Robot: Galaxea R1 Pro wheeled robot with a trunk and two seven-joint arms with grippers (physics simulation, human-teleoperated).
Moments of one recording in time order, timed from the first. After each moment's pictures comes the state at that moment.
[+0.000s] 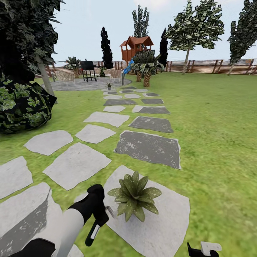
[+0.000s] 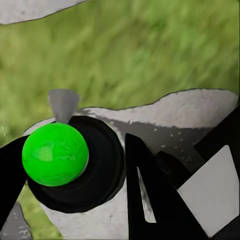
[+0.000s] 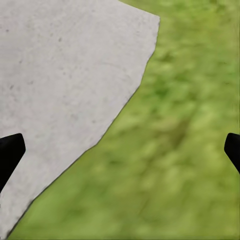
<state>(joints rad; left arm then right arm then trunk) -0.77 -0.13 -0.19 -0.51 -1.09 0.83 -1.07 -0.41 -0.15 0.00 -0.03 -0.08 -0.52 -0.04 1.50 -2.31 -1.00</state>
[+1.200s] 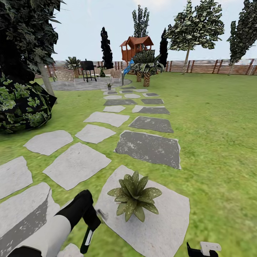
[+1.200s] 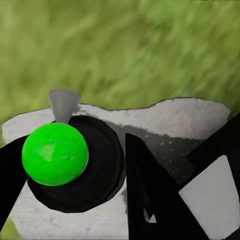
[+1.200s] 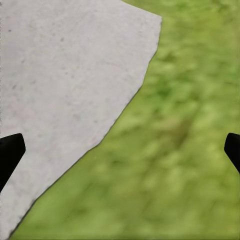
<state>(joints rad) -0.72 -0.02 -0.20 -0.52 -0.84 0.80 -0.98 -0.41 -0.15 0.00 -0.03 -0.08 -0.52 -0.04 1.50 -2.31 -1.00</state>
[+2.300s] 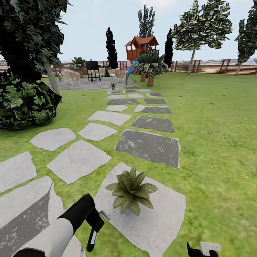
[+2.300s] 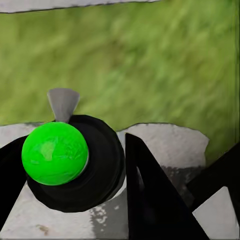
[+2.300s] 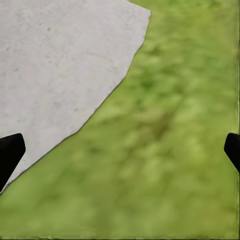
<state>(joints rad) -0.70 -0.05 -0.13 -0.46 -0.75 0.72 -0.81 -0.41 -0.15 0.00 -0.03 -0.08 -0.52 -0.04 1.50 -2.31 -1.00</state>
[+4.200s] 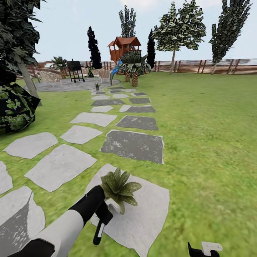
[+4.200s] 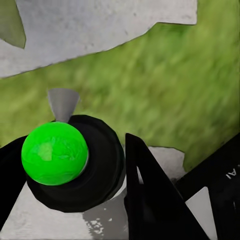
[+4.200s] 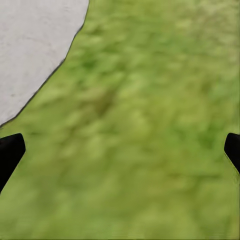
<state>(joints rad) -0.76 -0.12 -0.23 -0.49 -0.74 0.88 -0.83 -0.41 -0.15 0.00 -0.03 -0.08 -0.52 -0.04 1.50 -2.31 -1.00</state>
